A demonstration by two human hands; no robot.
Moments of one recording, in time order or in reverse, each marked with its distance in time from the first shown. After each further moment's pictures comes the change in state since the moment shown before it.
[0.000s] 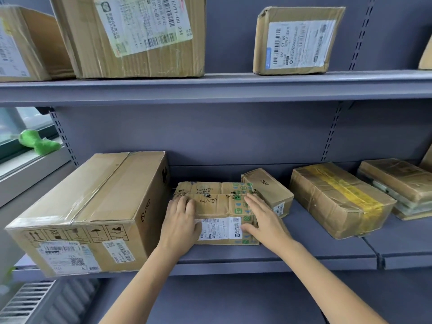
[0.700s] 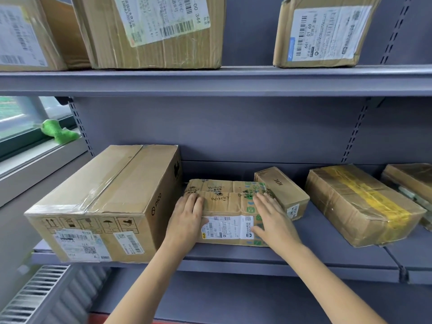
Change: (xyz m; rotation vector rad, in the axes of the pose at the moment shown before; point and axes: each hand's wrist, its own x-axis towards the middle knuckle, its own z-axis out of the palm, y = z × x) left_hand -0.003 -0.005 -0.001 0.128 0.006 0.023; right_hand 0.006 -0.009 0.005 -0.253 -0.050 -0.029
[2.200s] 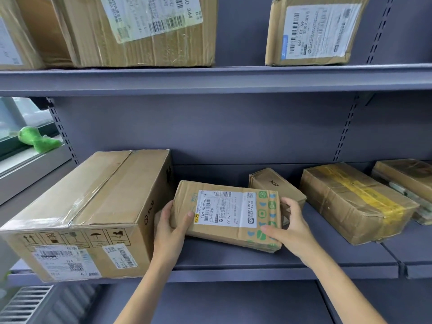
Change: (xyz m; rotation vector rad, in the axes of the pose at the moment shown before) left_hand -0.015 -0.005 -0.006 -1.197 0.002 -0.756; right_hand -0.026 0.008 -0.019 0.933 0.102 0.391
